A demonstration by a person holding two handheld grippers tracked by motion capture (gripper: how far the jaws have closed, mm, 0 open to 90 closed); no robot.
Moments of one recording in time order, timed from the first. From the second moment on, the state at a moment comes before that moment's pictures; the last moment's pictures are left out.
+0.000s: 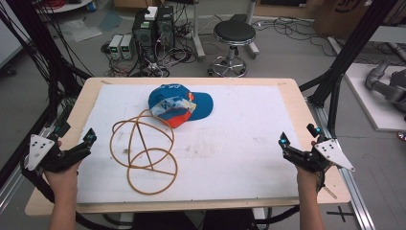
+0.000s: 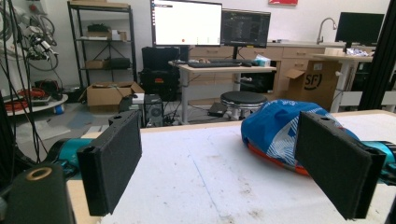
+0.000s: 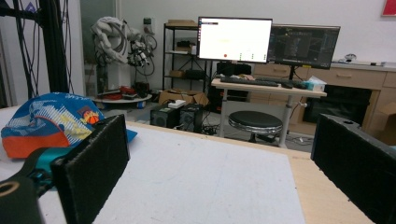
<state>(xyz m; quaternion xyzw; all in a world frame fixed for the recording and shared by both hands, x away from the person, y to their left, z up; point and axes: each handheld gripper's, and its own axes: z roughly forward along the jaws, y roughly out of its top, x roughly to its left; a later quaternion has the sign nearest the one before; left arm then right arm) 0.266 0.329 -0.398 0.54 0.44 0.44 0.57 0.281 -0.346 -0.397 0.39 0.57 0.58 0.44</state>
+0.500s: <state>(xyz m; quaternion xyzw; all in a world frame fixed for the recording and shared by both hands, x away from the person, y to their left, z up) 0.273 0.331 -0.396 0.54 0.43 0.43 0.57 0.279 -0.353 -0.397 0.39 0.56 0.58 0.44</state>
